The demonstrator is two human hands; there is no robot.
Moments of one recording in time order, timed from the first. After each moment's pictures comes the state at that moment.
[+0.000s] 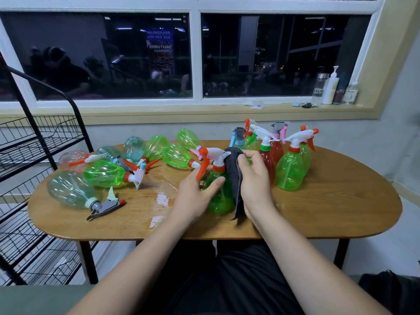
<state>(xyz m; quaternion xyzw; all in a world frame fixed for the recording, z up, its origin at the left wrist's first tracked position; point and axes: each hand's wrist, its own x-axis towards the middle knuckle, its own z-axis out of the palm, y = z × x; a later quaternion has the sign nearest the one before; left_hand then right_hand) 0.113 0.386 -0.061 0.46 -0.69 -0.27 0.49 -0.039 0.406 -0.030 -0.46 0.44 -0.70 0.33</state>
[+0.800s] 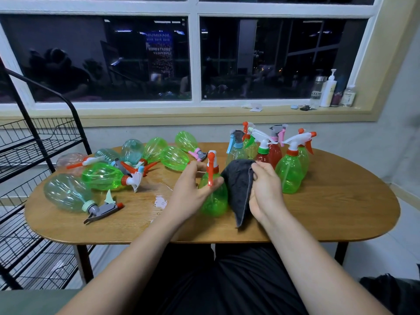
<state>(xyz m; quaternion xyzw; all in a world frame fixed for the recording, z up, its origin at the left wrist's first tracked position) 0.121 0.381 -0.047 0.43 -0.72 -0.26 0.47 -0.065 0.404 -0.028 -0.28 0.42 -0.73 0.46</state>
